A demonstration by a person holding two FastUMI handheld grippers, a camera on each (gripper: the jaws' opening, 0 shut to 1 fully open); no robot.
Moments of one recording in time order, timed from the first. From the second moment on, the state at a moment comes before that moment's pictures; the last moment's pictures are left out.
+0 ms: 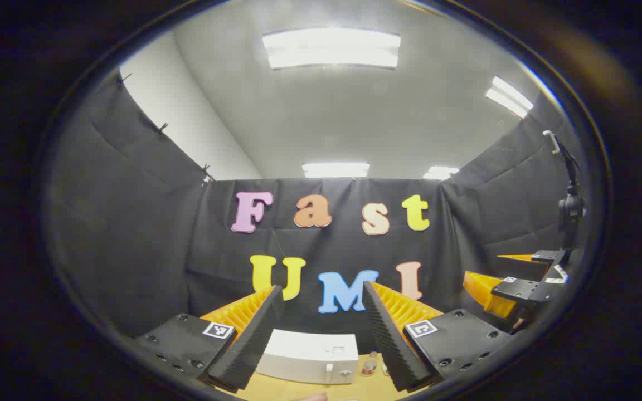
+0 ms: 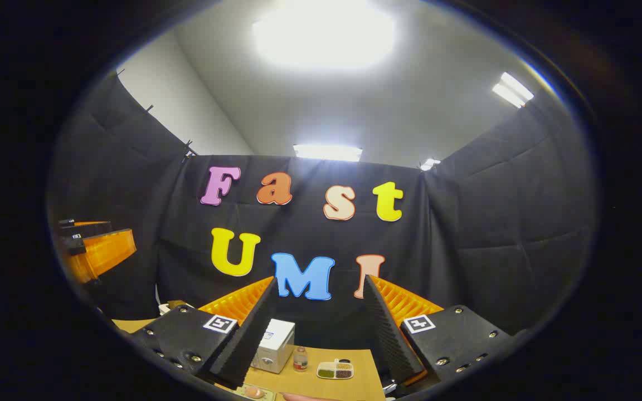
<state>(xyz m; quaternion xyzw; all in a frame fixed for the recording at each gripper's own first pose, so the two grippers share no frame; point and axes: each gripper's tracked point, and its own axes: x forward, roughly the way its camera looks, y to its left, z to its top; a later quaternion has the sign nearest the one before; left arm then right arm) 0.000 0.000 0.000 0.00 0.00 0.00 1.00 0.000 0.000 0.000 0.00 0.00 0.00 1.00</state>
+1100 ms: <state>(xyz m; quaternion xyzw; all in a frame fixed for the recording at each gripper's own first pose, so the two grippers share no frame) 0.001 0.090 -0.012 0.07 0.01 -0.02 1.00 -0.033 0.039 -0.017 0.00 0.06 -0.07 1.00</state>
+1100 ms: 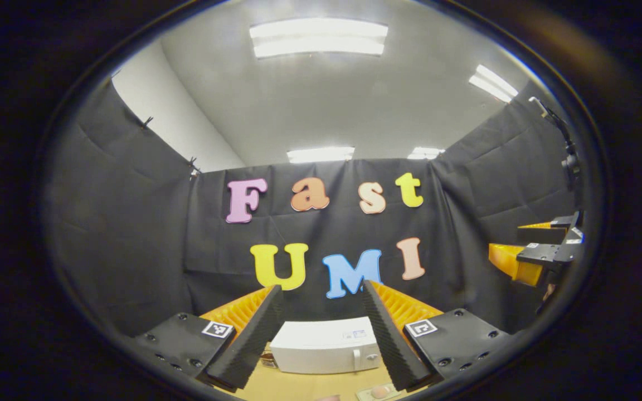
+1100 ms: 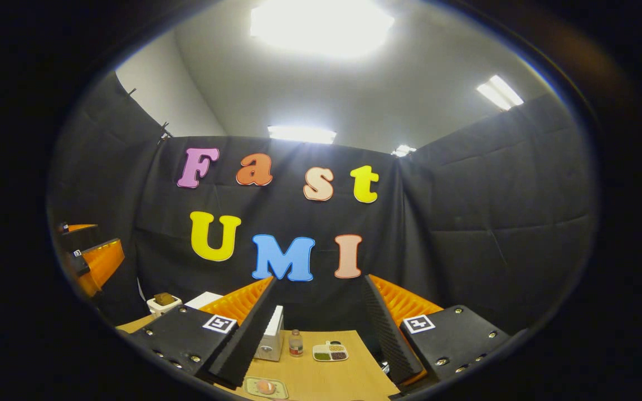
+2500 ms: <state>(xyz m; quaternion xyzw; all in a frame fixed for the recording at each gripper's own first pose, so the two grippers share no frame) 0.144 0.008 -0.286 0.09 0.11 -0.12 0.98 0.048 -0.034 -0.106 -0.02 0.14 -0.20 0.97</state>
